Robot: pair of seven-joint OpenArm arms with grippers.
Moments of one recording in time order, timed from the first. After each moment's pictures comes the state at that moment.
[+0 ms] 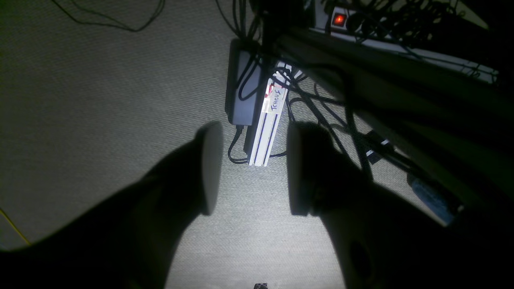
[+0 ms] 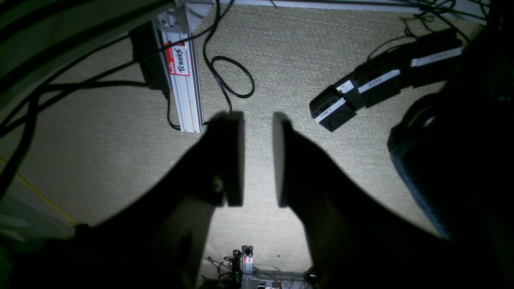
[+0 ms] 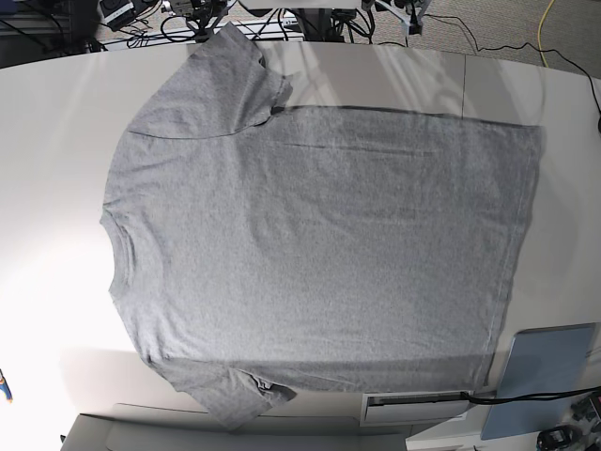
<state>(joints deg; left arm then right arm) 9.0 -0.6 -29.6 9.1 16.2 -15.0 -7.4 -8.4 5.1 10.6 15.1 -14.0 10.1 -5.0</state>
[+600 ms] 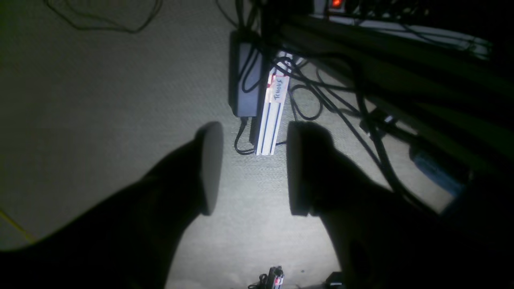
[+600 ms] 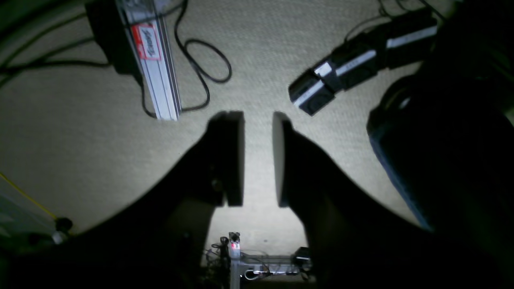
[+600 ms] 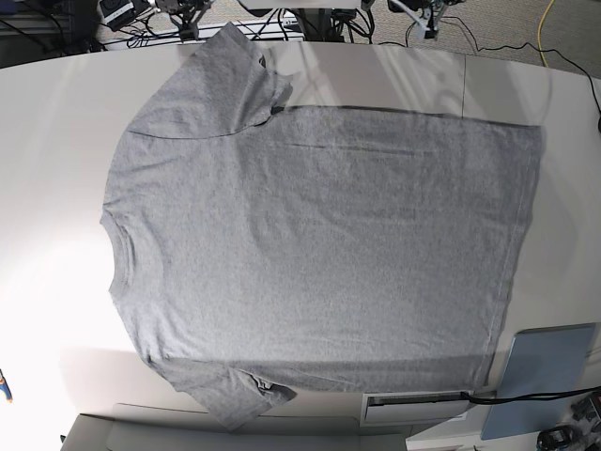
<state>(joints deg) 14.1 -2.9 -29.3 23.0 16.2 -26.8 3.6 -12.2 8.1 10.6 18.7 -14.0 10.3 -7.5</state>
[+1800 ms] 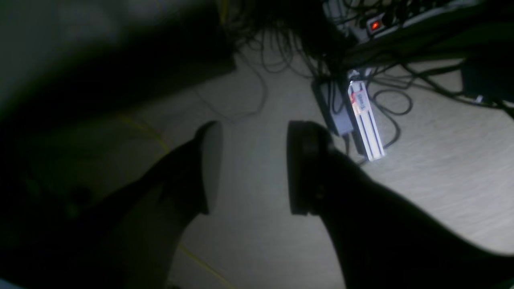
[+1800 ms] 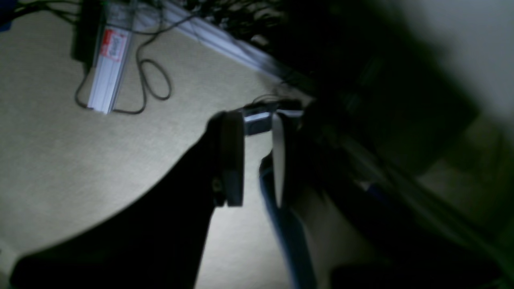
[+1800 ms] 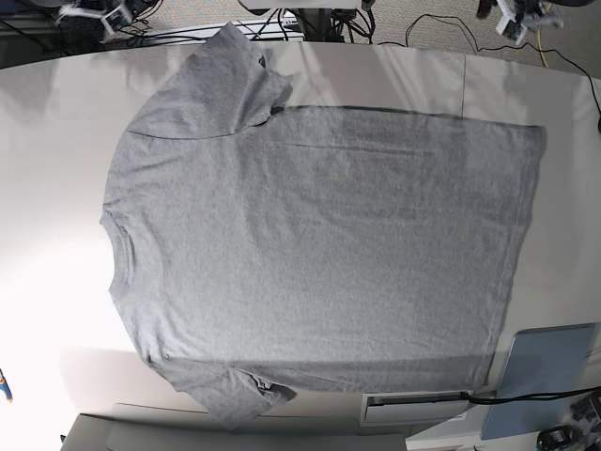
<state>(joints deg) 54.8 -14.9 -29.0 103.8 -0.7 -41.0 19.2 -66.7 25.2 19.7 112.4 0.0 21.1 -26.2</state>
